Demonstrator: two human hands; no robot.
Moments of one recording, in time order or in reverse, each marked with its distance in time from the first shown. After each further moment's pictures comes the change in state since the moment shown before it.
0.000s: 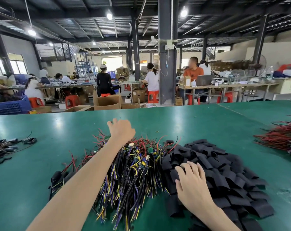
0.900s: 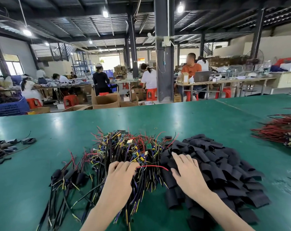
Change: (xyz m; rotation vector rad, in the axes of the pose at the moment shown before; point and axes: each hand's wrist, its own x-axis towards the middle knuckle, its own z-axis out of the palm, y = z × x) left_hand -0.176 -0.030 0.032 -0.298 0.274 0.503; right_hand 0.016 0.011 0.019 0.181 -0.207 -0.027
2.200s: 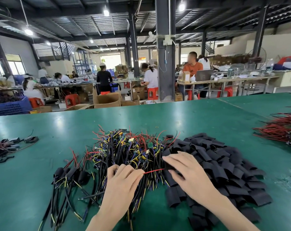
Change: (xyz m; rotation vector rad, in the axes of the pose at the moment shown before) left_hand -0.018 0.001 0.011 -0.093 0.237 0.075; right_hand -0.019 -0.021 -0.056 0.292 0.228 -0.345
